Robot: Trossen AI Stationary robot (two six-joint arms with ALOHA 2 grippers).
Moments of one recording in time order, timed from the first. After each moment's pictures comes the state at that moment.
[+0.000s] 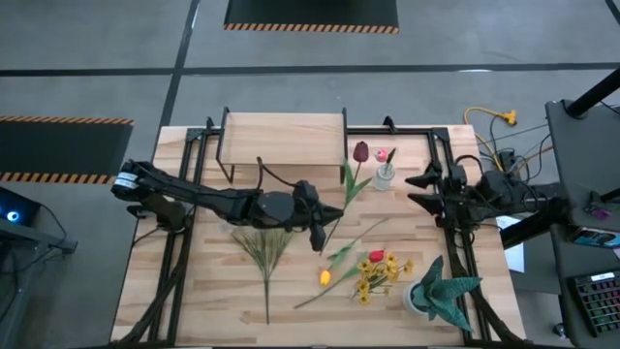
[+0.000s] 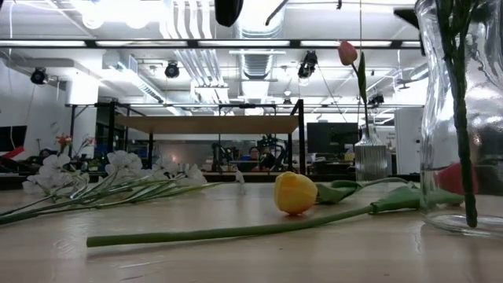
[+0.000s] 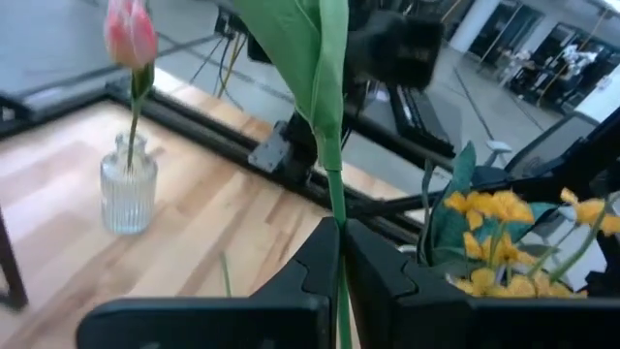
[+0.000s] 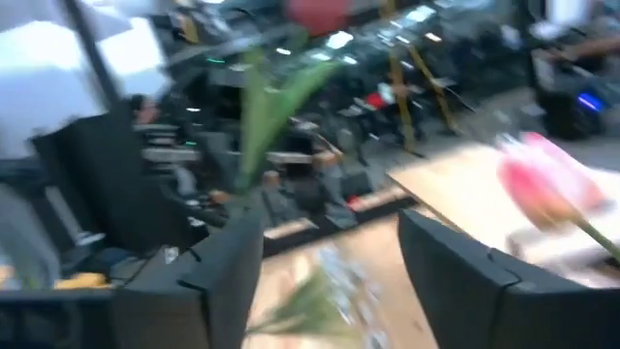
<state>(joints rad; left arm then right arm) -0.20 1.56 1.30 0.06 -0.35 -0.50 0.12 0.21 0.35 0.01 0.18 0.31</state>
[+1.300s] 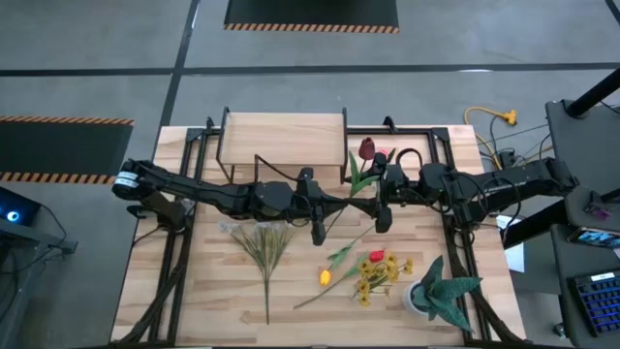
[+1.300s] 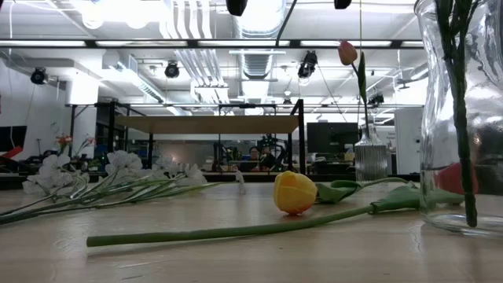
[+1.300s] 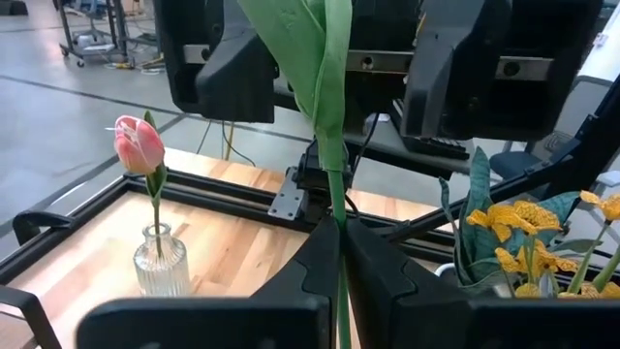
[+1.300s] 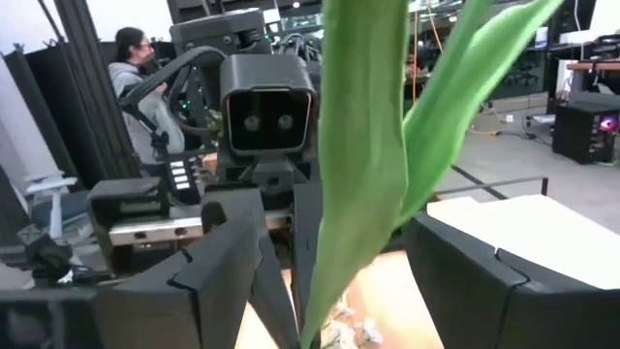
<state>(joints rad) -0.16 1.56 1.30 0.15 -0.31 -0.21 0.12 1.11 0.85 0.30 0.16 0.18</state>
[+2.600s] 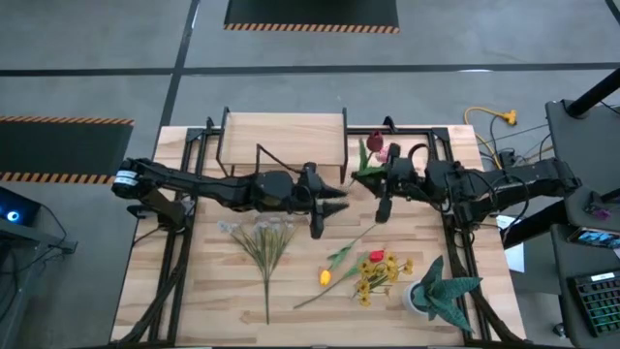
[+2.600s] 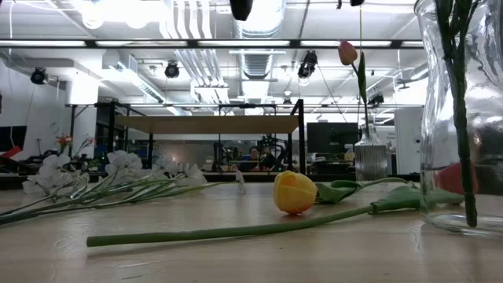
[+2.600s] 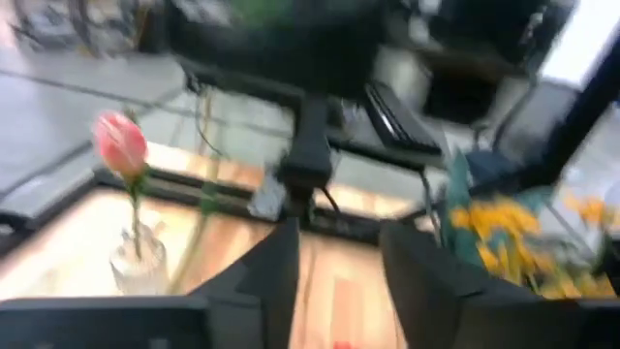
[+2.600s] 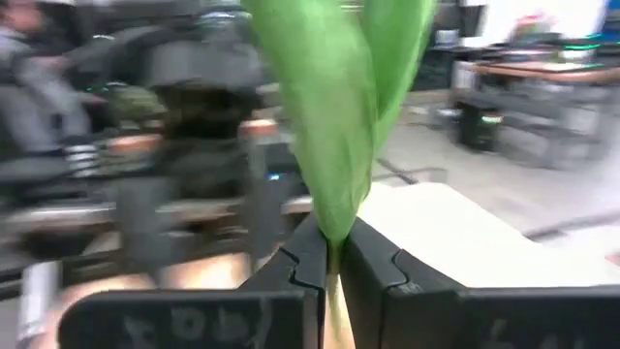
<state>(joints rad) -0.12 1.55 1.30 0.13 -0.17 -0.23 0.12 1.04 0.91 0.09 0.39 0.13</state>
